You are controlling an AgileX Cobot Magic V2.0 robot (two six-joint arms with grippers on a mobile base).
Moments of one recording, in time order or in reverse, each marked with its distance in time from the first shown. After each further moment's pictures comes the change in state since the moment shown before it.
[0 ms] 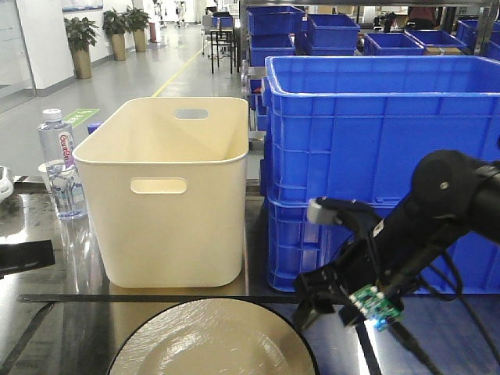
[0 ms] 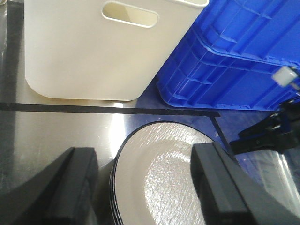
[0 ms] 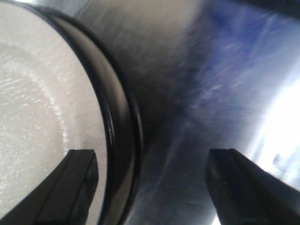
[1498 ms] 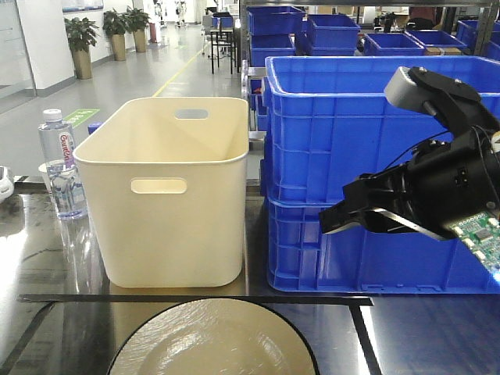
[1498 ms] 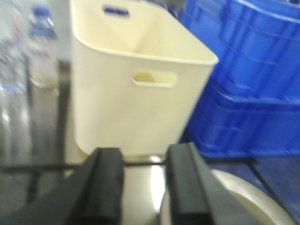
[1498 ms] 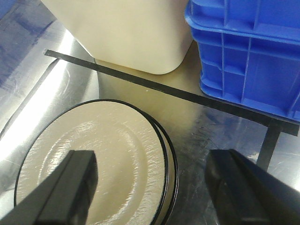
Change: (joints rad) left arm 0.000 -0.227 0.162 0.210 -0.267 -0.007; right arm 0.000 -0.344 -0.005 0.005 -0.104 0.055
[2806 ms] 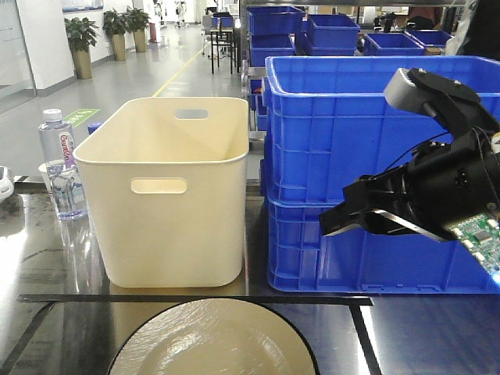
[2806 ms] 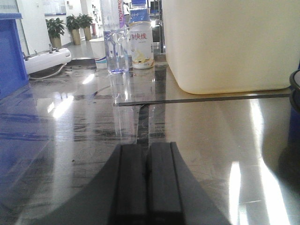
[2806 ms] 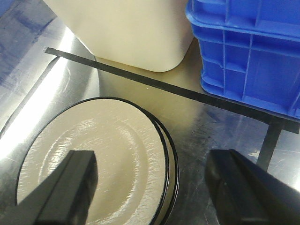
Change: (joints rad) left arm 0.169 -0.687 0.895 0.287 -0.351 -0.009; right arm 0.000 0.001 0.000 0.002 0.008 0.000
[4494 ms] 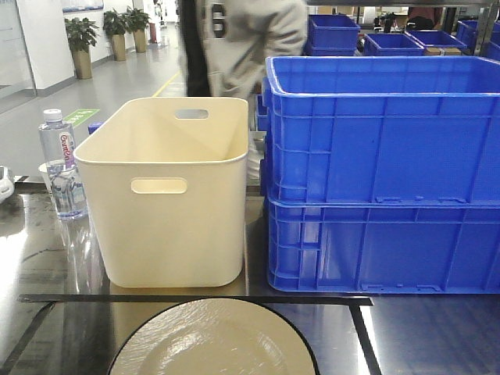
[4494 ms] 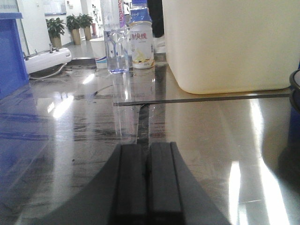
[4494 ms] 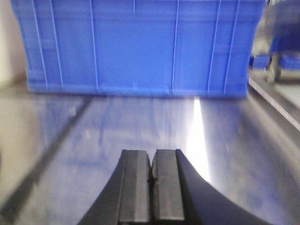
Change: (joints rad) left arm 0.000 0.000 0.001 0.000 0.001 -0.001; right arm -0.275 -1.364 1.566 -0.400 -0.925 0.092
